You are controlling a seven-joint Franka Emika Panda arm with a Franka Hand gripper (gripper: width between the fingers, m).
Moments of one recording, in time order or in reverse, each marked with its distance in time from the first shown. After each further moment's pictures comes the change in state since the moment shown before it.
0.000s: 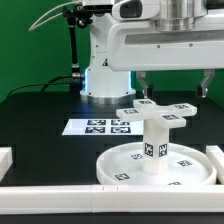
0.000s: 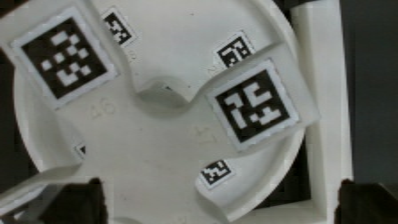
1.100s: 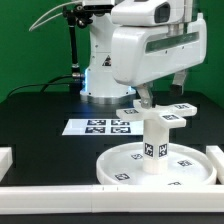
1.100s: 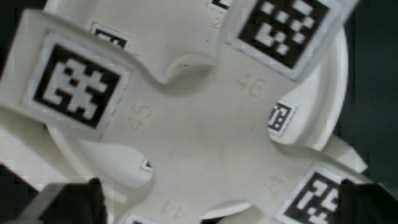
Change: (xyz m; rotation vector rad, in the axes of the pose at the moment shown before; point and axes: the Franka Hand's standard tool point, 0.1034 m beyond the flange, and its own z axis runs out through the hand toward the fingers) arm 0.002 0.018 0.006 -0.058 -0.005 -1.032
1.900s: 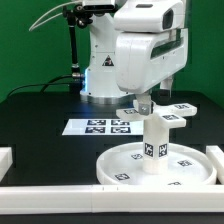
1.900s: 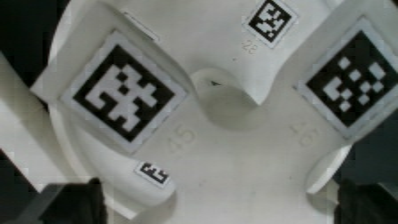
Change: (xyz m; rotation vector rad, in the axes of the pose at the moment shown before) arm -0.008 0.007 0.008 -0.008 -0.009 -0.147
